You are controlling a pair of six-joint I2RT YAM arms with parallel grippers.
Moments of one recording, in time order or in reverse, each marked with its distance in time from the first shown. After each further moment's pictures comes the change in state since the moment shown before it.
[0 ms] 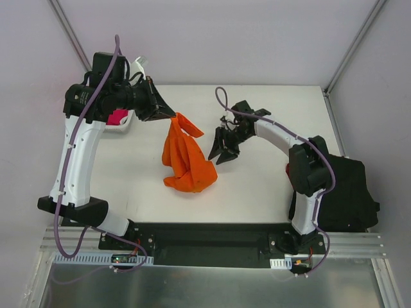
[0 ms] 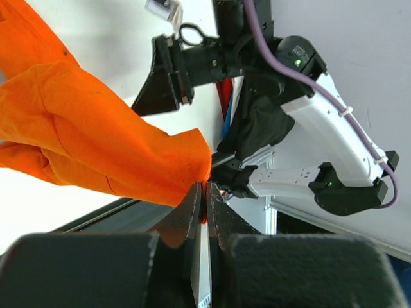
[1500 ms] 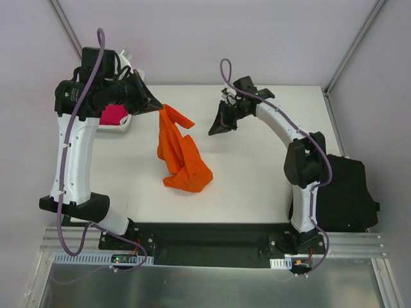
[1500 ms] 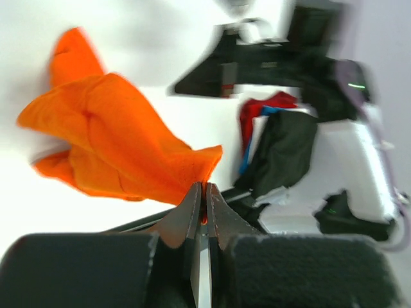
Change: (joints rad) left arm 0.055 0.033 0.124 -0.045 -0.123 0.001; right arm -0.008 0.134 0.341 -0.014 0.043 0.023
